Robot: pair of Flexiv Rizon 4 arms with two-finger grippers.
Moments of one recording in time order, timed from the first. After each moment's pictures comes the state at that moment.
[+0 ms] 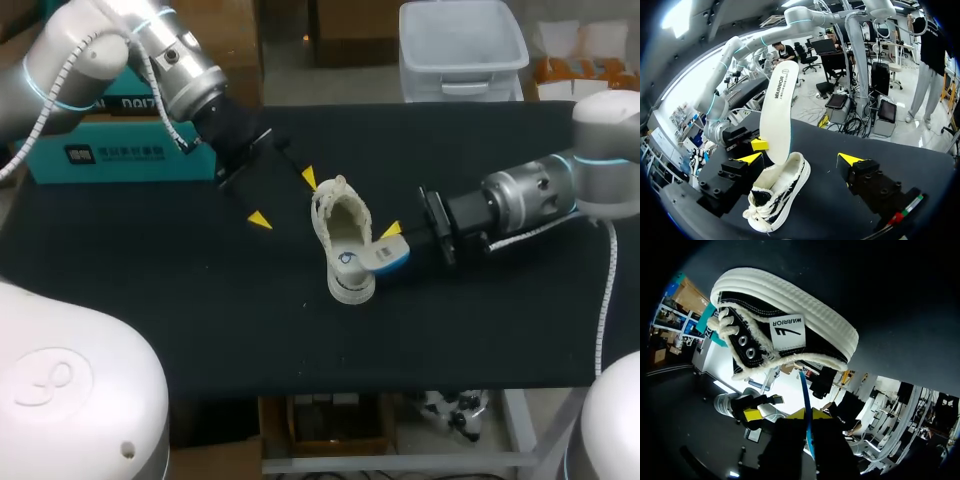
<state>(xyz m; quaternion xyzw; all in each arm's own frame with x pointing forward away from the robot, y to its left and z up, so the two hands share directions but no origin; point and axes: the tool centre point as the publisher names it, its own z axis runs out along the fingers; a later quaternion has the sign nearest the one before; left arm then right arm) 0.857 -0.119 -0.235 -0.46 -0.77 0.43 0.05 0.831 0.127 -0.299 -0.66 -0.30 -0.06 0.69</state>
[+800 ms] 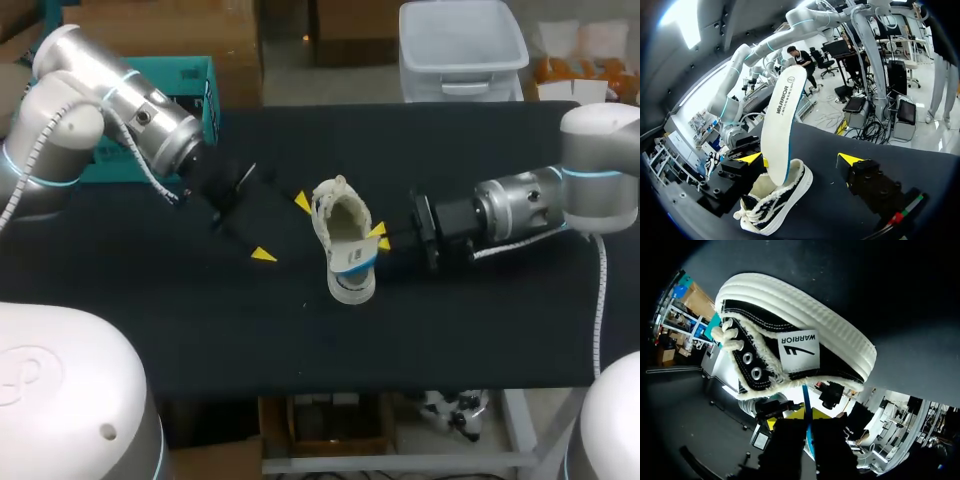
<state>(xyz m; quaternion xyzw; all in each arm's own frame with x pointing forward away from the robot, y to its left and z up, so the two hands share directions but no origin) 0.828 -0.119 -0.266 -0.42 -0.75 0.50 -0.03 0.846 0.150 -0.315 -0.69 -0.26 -0.11 0.67</state>
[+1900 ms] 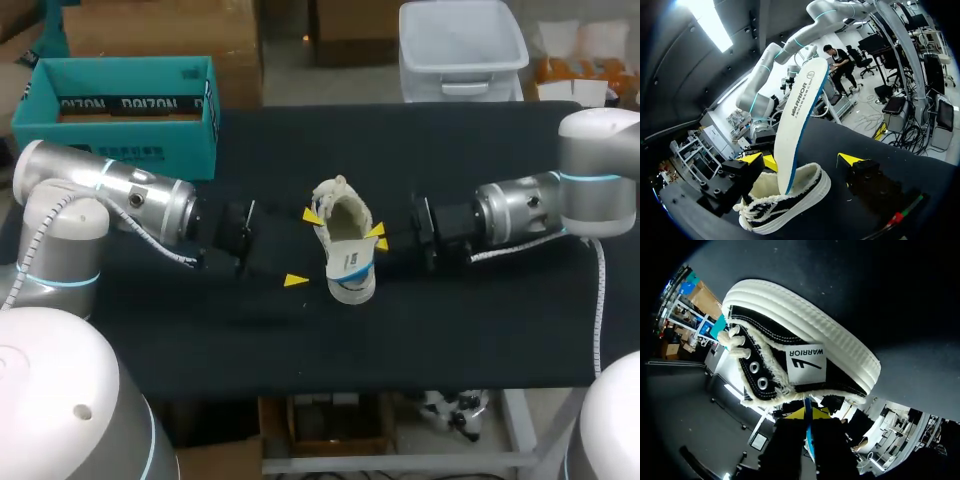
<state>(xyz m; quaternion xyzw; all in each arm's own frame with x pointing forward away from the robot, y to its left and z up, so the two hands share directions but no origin) 0.821 -0.149 -0.292 -0.30 -0.74 0.58 -0.16 0.855 0.152 -0.323 -0.69 -0.28 -0.14 0.66</state>
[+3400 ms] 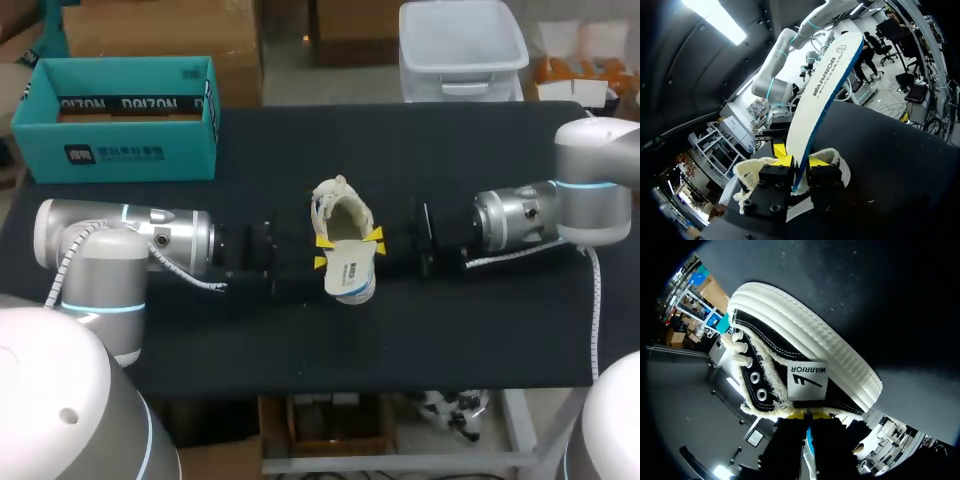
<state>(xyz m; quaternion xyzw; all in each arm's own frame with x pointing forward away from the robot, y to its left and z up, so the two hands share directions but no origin) 0.851 -0.177 -0.326 -0.23 -0.75 0.56 -0.25 0.860 0.154 -0.339 -0.67 -0.29 -0.19 0.65</state>
